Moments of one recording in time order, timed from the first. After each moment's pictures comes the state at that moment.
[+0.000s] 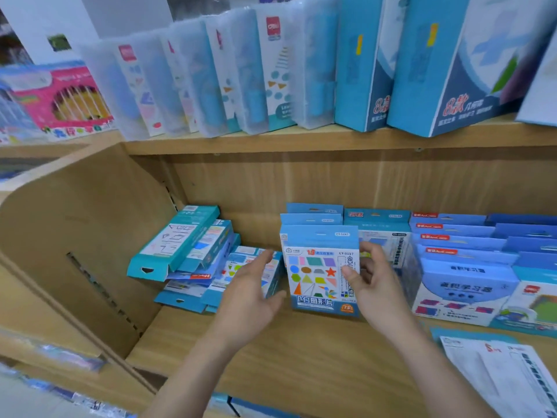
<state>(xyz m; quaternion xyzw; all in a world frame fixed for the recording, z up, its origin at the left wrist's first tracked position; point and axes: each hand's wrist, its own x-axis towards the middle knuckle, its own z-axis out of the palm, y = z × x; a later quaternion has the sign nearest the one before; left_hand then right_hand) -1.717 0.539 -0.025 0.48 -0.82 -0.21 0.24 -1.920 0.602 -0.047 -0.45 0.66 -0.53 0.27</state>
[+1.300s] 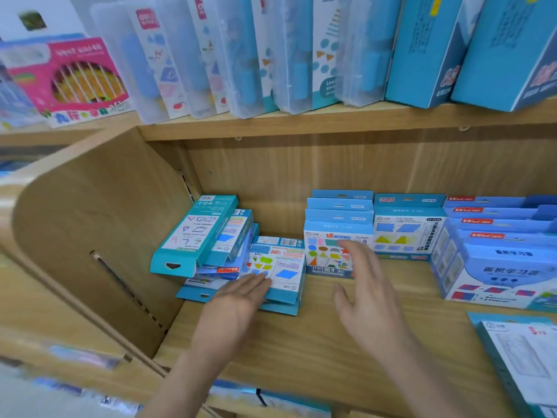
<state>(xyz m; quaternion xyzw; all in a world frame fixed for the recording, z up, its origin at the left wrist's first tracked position) -1.624 0.498 -0.065 0.37 -0.92 0.00 0.10 -1.836 0.596 -0.049 -0.58 0.70 -0.42 0.02</state>
